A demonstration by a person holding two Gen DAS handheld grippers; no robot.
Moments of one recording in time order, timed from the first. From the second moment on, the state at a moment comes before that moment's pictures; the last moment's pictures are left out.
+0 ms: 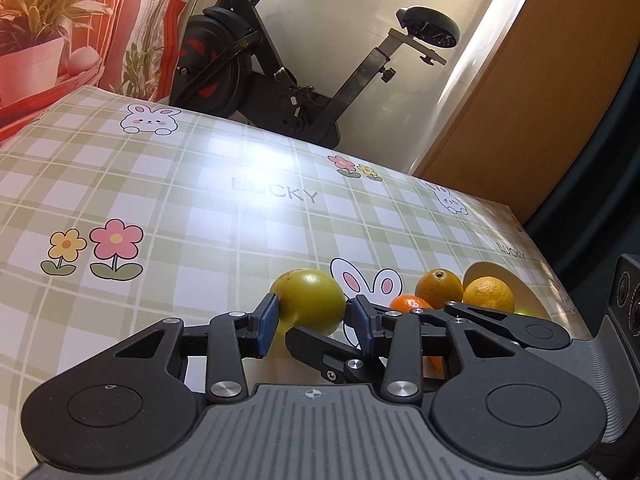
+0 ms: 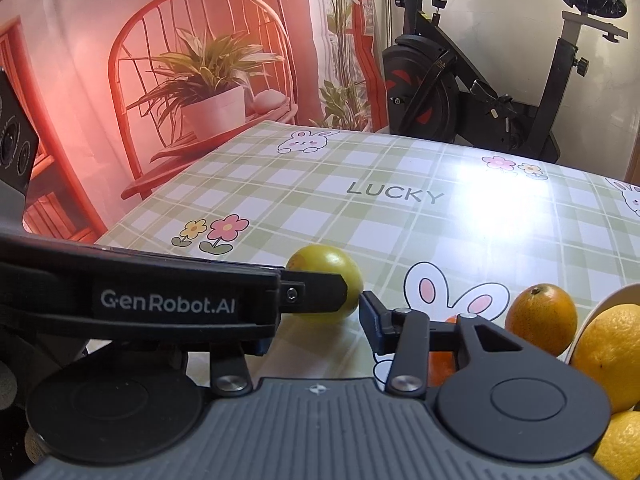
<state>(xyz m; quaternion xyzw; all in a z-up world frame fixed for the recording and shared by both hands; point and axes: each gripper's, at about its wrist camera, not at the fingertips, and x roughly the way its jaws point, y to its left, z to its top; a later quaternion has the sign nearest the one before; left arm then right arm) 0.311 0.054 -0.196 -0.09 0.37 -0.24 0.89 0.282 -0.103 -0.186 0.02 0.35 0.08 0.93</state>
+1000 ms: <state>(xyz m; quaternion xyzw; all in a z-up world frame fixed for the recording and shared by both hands) 0.317 0.064 -0.198 -0.13 0.37 -0.23 0.89 0.301 -0.089 -0.201 -0.05 0.36 0.09 0.93</state>
